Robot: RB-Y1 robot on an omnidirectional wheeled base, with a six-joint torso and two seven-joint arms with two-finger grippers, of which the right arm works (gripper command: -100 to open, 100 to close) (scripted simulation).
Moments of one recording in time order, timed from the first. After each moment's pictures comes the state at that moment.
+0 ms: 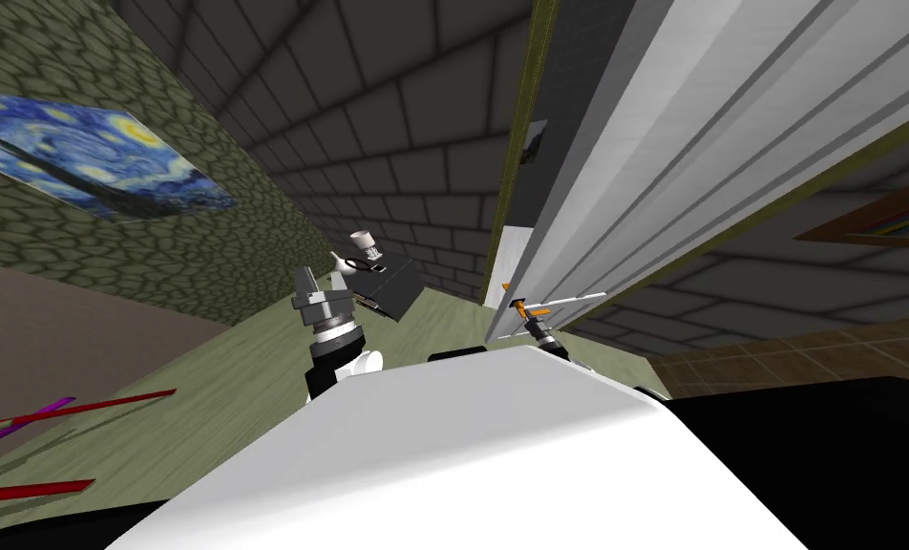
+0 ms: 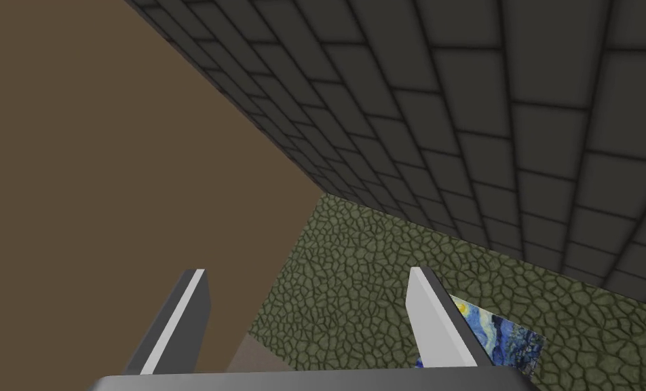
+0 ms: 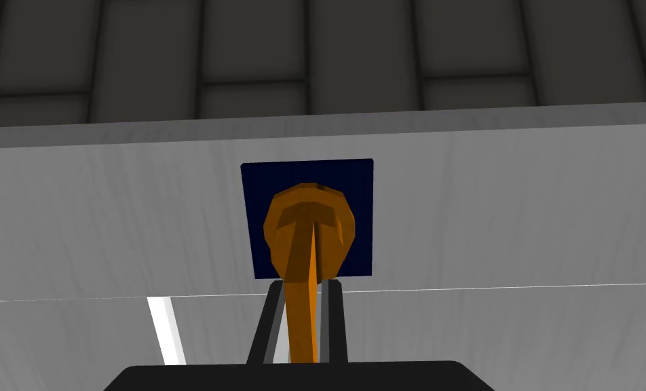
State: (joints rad) arm 0.15 -0.49 0.19 -0.58 -0.17 -1.17 -0.39
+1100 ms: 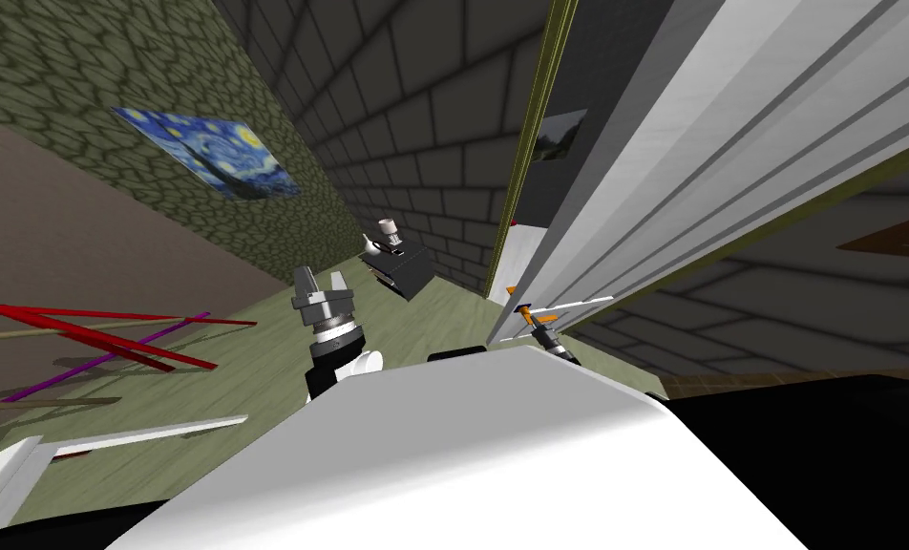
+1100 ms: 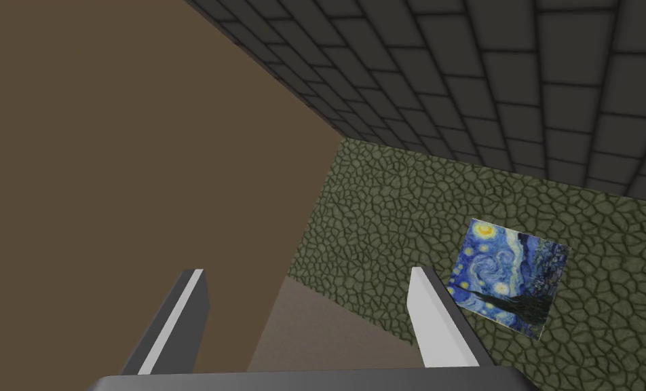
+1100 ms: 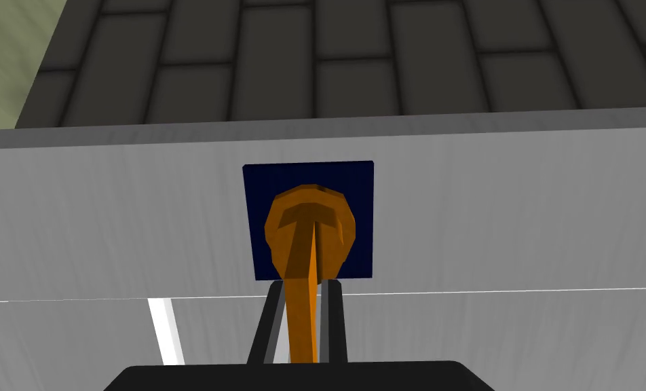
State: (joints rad) arm 0.19 -0.51 0.22 -0.50 -0.19 -1.30 -0.42
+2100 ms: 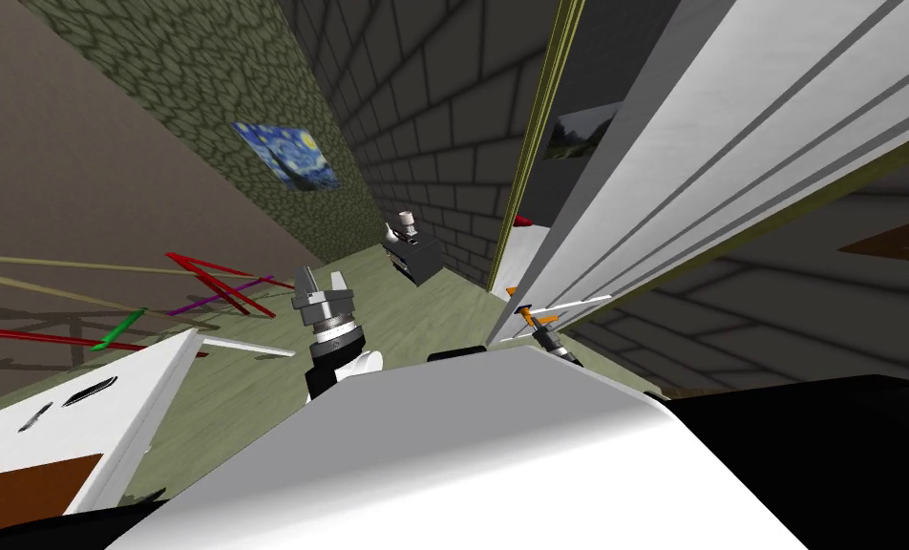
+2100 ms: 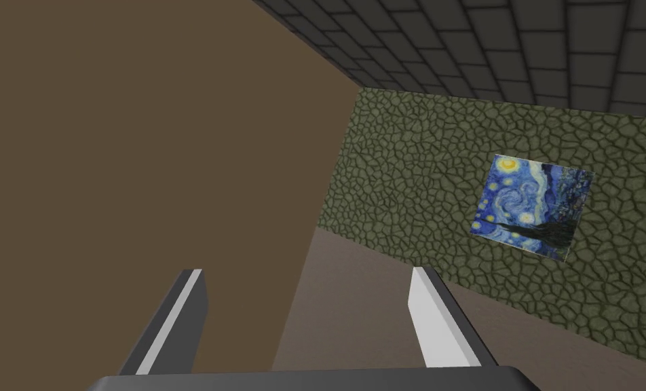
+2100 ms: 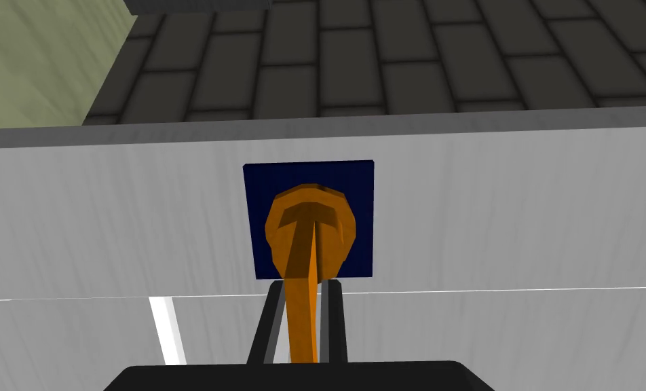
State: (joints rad) arm 0.19 -0.52 0.24 -0.47 -0.19 -1.34 -0.43
